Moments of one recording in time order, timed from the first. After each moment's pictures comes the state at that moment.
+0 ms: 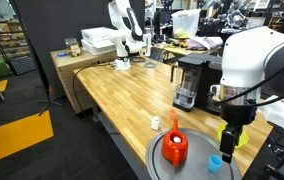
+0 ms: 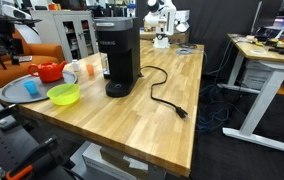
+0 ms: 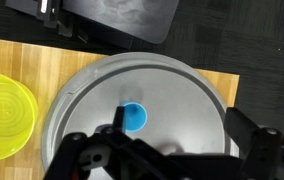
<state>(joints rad) 0.39 0.01 0.36 -2.58 0.34 2.44 0.10</state>
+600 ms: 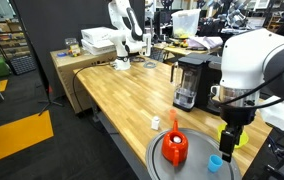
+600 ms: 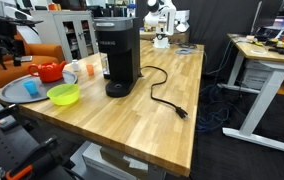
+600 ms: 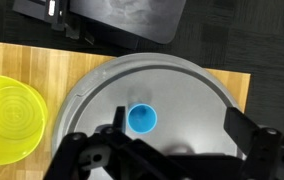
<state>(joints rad) 0.39 0.02 0.36 -2.59 0.30 2.44 0.15</state>
